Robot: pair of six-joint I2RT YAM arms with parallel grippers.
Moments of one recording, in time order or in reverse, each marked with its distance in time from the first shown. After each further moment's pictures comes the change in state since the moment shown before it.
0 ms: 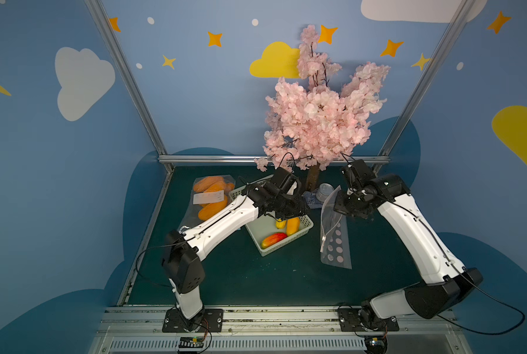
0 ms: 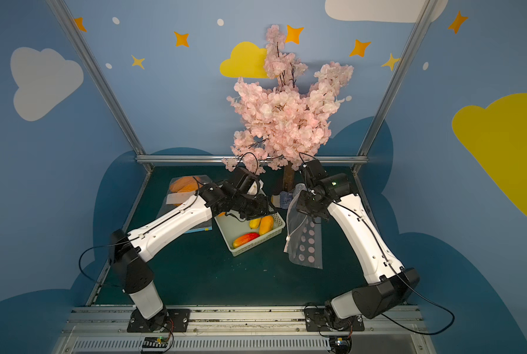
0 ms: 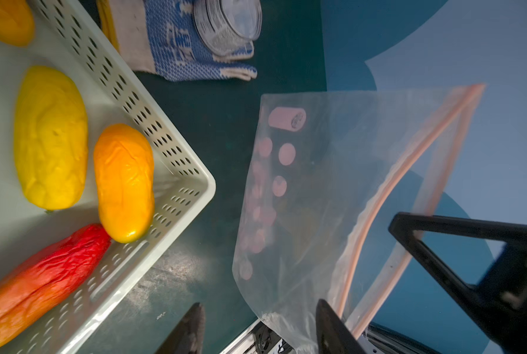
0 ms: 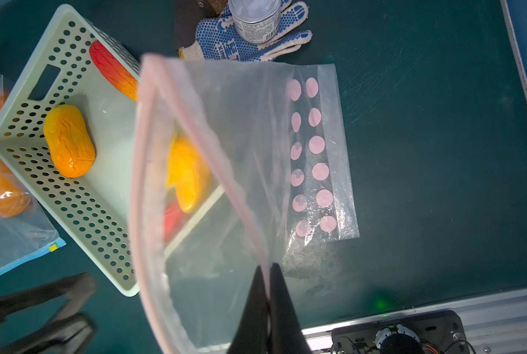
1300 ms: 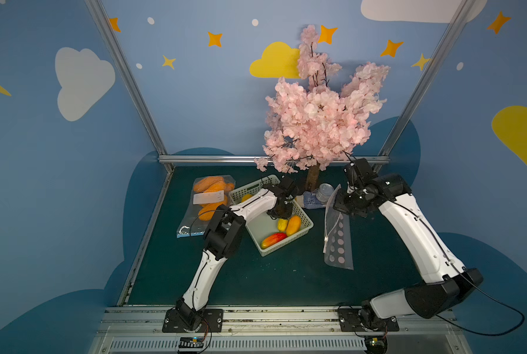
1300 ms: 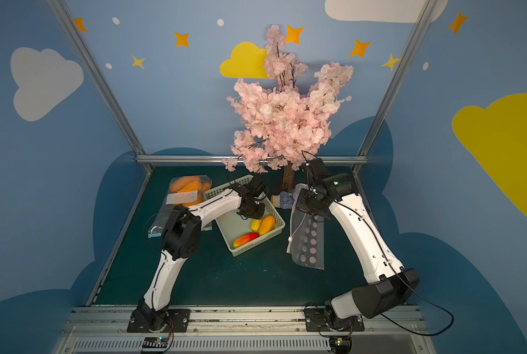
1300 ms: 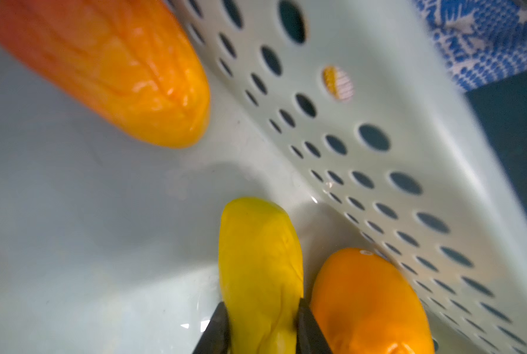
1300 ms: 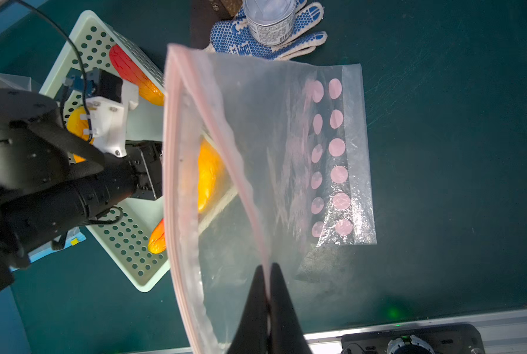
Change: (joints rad) left arm 0.100 0.538 0.219 -0.114 -0.290 0.410; right arm -0.028 0.000 -0.004 0.037 -0.060 -0.022
